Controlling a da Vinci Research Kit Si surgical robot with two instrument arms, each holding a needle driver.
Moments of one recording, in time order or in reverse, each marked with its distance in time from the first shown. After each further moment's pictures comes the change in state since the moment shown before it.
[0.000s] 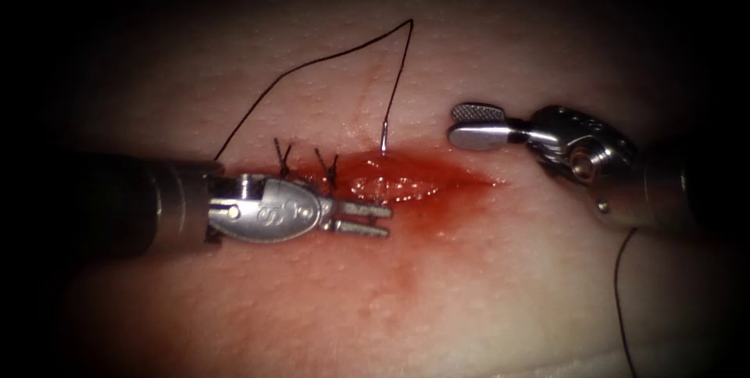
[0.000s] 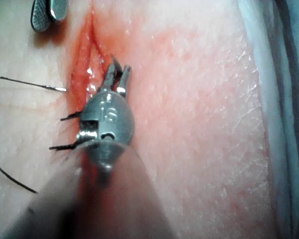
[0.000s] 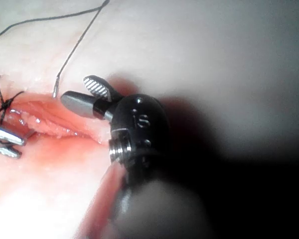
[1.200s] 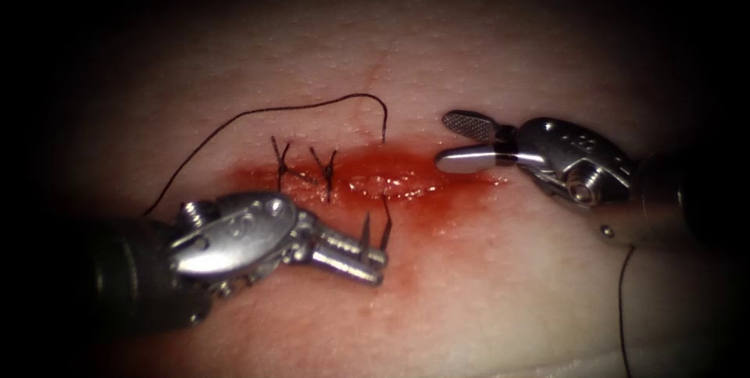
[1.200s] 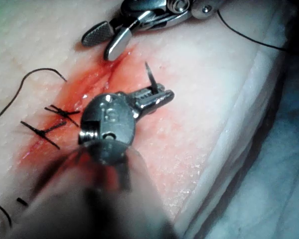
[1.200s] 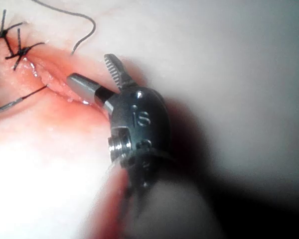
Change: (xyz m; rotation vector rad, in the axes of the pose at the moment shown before) right arm -0.001 -0.002 0.001 -0.024 -0.074 -0.222; left arm 0.010 0.002 -0.004 -0.202 0.289 -0.430
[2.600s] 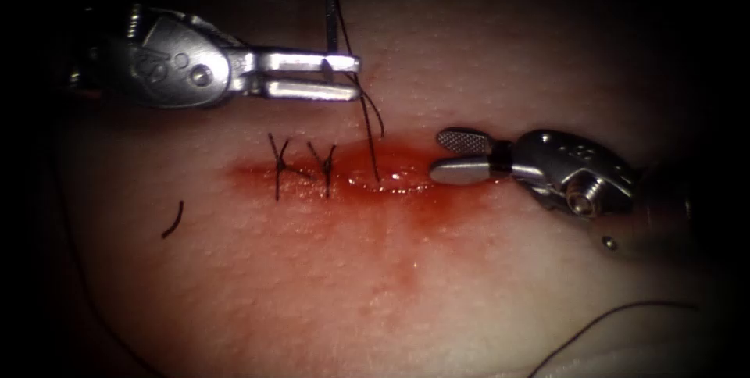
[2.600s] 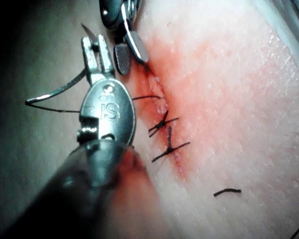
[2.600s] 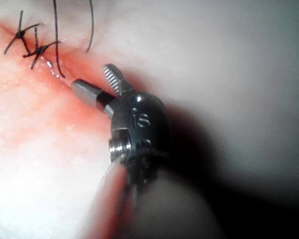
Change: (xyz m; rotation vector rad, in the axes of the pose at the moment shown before) right arm 0.001 -0.002 -0.001 -0.014 -0.069 0.162; left arm 0.009 -0.003 -0.005 0.343 -0.049 0.831
